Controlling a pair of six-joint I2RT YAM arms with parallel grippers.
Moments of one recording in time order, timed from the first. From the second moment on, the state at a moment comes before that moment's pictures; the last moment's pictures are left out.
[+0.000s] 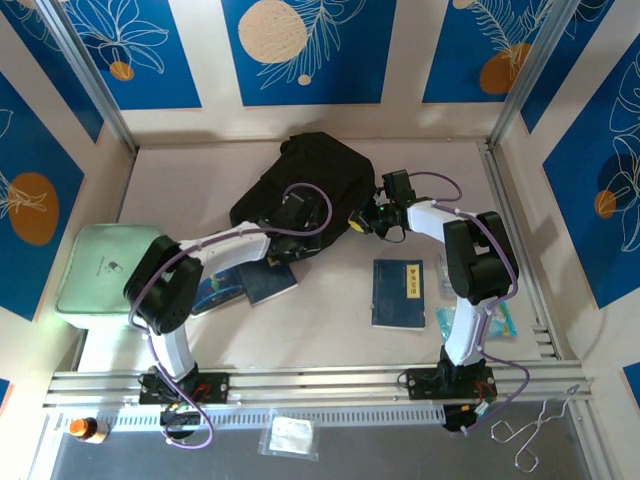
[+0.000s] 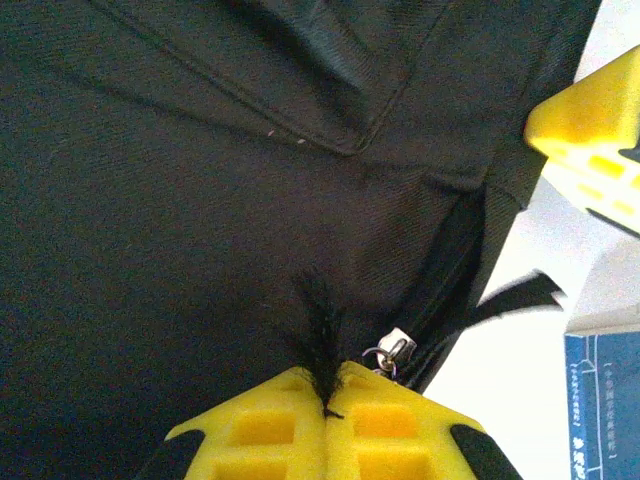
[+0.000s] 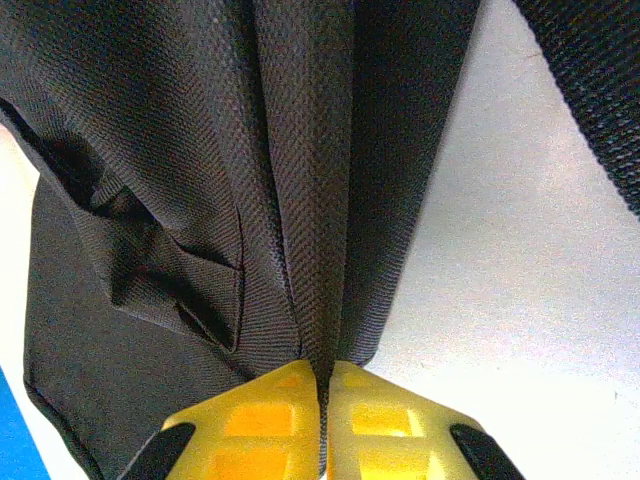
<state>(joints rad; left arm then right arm) -0.70 1.79 1.20 -0.34 0.00 -0.67 0.26 1.90 1.16 -0.21 -0.52 0.92</state>
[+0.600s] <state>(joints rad) -0.67 1.95 1.43 -0.37 0.11 -0.52 0.26 1.90 1.15 -0.17 -0.53 0.90</state>
